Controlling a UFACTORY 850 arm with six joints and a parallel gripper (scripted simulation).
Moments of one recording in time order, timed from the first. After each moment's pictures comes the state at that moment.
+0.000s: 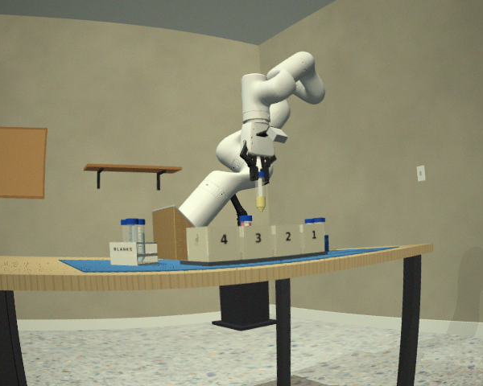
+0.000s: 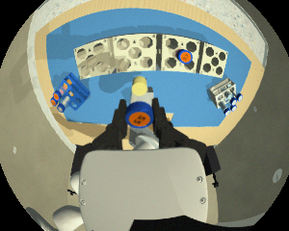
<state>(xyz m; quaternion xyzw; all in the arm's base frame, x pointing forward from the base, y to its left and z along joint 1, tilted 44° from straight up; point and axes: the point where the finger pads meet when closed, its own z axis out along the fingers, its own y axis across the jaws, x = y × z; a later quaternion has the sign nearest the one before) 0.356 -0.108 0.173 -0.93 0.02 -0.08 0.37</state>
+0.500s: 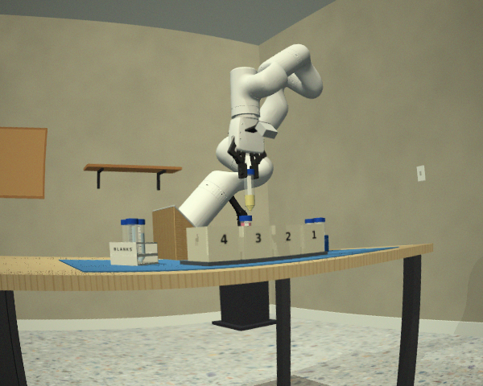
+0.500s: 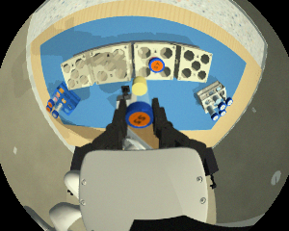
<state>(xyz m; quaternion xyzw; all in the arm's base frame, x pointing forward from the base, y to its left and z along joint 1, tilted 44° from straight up) 0.383 -0.156 0.133 -0.93 0.02 -0.08 0.37</state>
